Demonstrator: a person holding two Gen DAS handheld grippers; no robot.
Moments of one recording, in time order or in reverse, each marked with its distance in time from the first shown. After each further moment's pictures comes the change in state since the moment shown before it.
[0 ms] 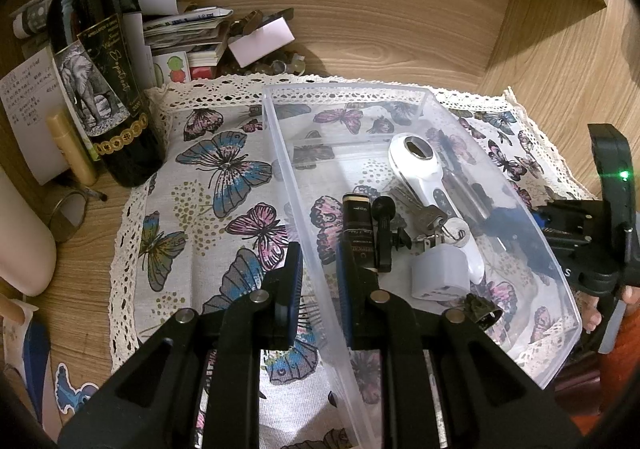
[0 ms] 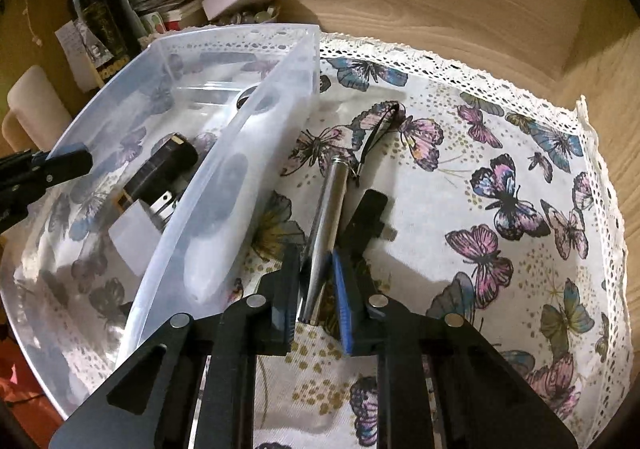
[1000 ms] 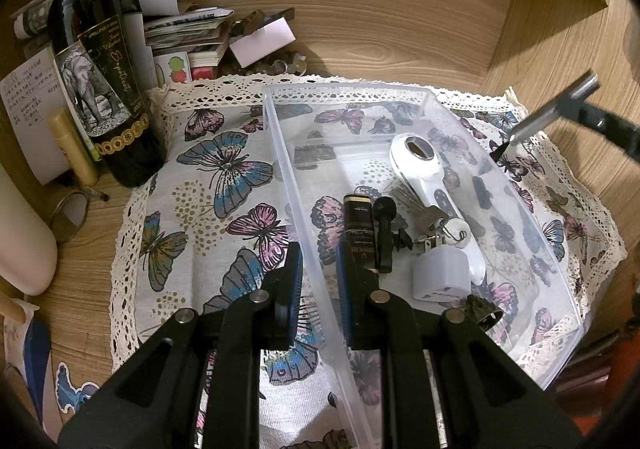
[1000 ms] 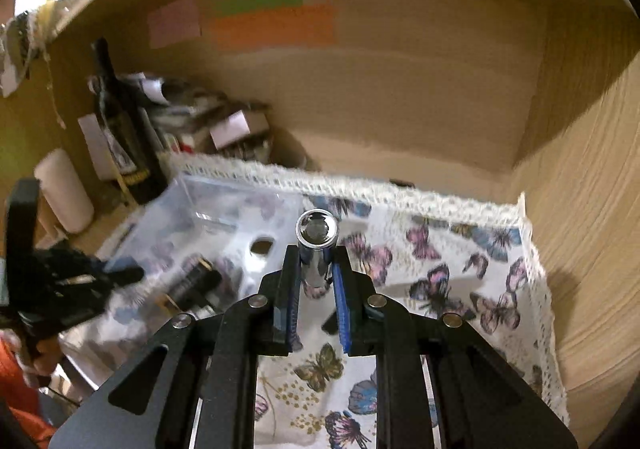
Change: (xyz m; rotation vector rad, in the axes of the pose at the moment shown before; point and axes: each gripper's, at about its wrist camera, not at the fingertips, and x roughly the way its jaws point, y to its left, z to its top) left arm 0.000 0.001 0.001 0.001 0.000 0.000; right arm -0.100 -0.003 0.040 0.010 -0.321 -0.042
